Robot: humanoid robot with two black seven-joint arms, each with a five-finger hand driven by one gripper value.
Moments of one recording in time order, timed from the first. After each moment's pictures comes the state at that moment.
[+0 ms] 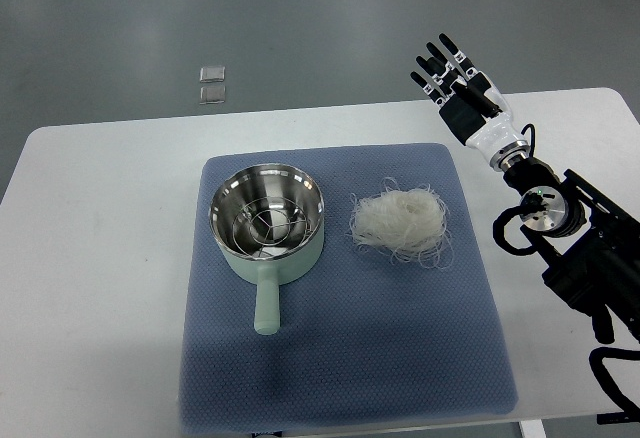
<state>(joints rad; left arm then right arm) 0.00 0.00 -0.04 -0.24 0.01 -0.02 0.00 0.66 -0.09 1.07 0.66 -0.23 0.41 0.26</state>
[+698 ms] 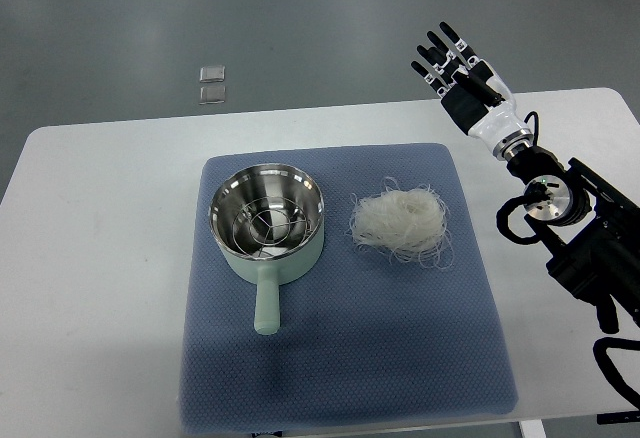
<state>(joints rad) 0.00 0.00 -0.04 -0.26 0.01 -0.02 0.02 0.70 -0.12 1.06 0.67 -0.26 0.41 0.25</state>
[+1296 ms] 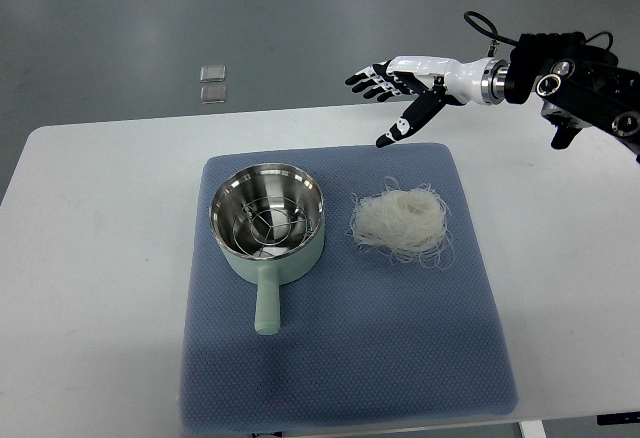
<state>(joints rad) 0.00 0.00 -0.04 -0.26 0.01 -0.02 0.09 1.31 -0.41 0.04 0.81 -0.89 0.47 0.18</state>
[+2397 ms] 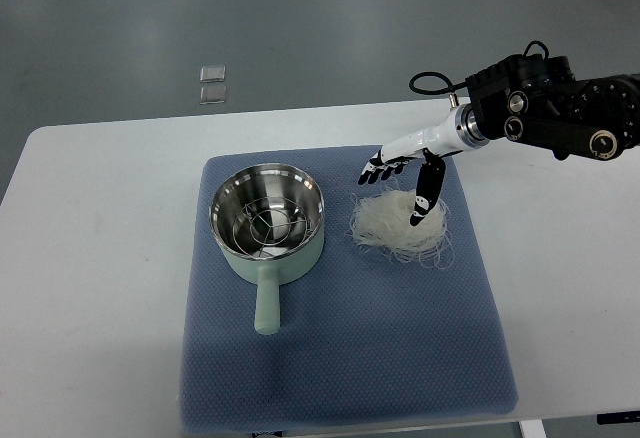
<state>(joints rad) 0.00 0.00 -0.04 -0.27 0.01 -0.02 0.09 1.44 -0.35 -0.38 0.96 -0.88 0.43 0.14</state>
